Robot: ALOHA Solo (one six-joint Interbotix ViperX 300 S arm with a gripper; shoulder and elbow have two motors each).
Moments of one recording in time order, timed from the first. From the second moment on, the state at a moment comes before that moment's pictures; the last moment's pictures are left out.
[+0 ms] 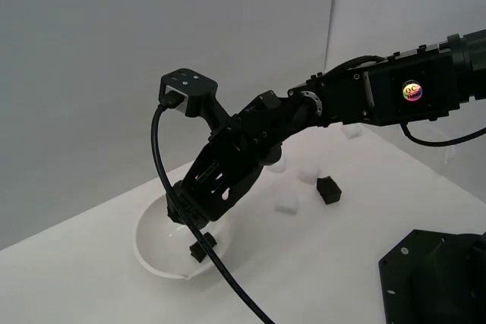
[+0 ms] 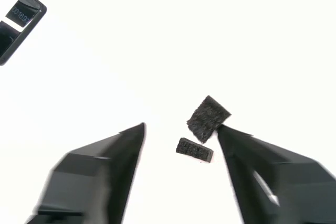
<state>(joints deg) -34.0 107.7 107.1 135.4 135.4 -25.2 22.6 8.2</state>
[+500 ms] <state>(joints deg) -31.9 109.7 109.3 136.6 136.8 -25.5 22.2 8.9</state>
